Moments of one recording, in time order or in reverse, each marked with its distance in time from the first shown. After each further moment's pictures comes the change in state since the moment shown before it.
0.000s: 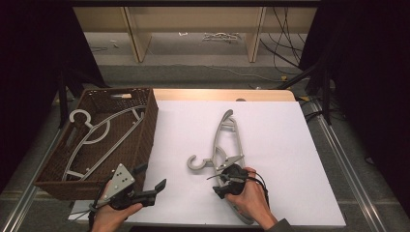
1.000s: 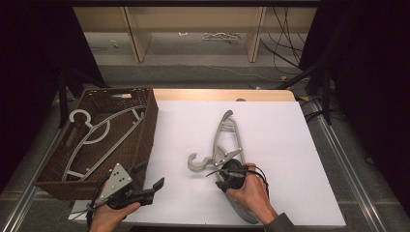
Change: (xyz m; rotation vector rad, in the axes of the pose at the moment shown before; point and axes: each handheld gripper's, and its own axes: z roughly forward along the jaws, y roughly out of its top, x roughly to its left) left arm 0.004 0.001 -0.004 -0.014 -0.001 0.011; right arm 0.000 0.015 -0.018 0.048 0.000 -0.012
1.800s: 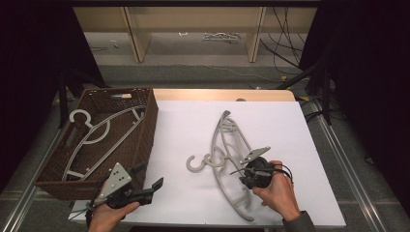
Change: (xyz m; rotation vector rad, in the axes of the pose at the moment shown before) left arm 0.003 -0.002 0.001 0.026 0.005 -0.009; right arm -0.033 -0.032 -0.047 -0.015 -0.072 -0.008
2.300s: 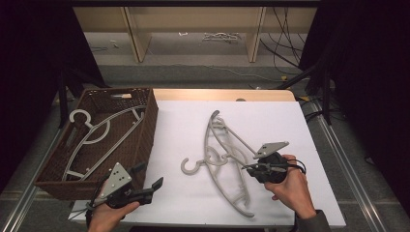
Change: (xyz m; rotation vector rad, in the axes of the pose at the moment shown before) left arm 0.001 0.000 0.000 0.002 0.004 0.007; right arm -0.015 -0.004 -0.035 -0.110 0.001 -0.018
